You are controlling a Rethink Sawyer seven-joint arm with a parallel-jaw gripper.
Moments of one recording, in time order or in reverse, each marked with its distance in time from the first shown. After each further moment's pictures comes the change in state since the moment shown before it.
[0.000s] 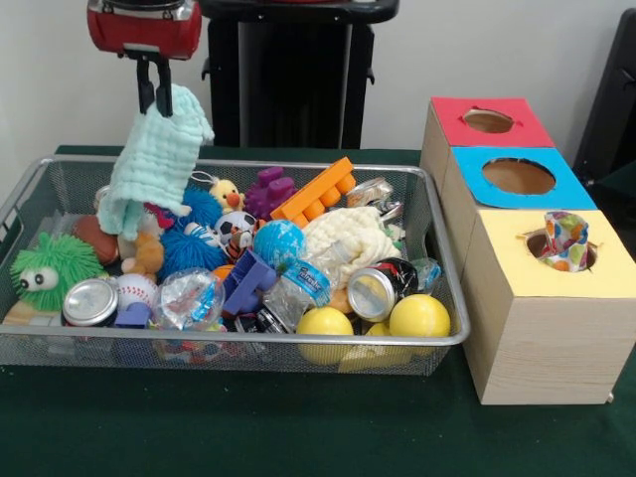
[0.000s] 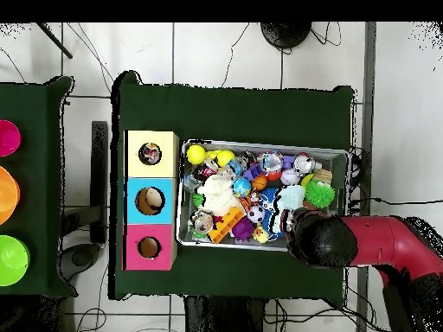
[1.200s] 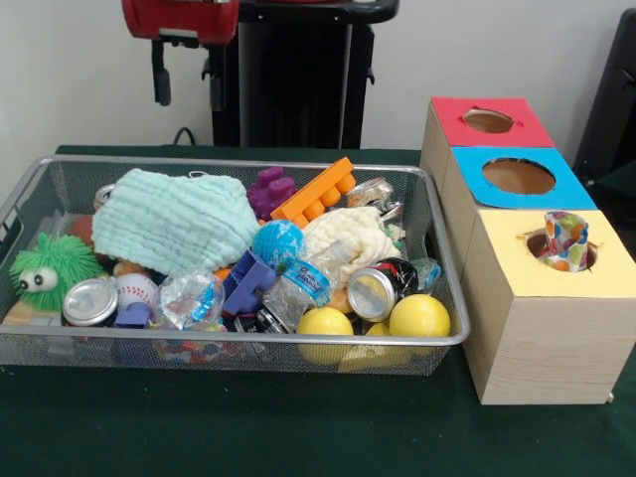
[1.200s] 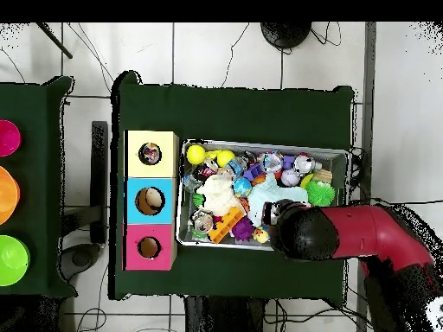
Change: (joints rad) arm 0.076 -0.037 0.014 -0.004 0.045 0.019 0.000
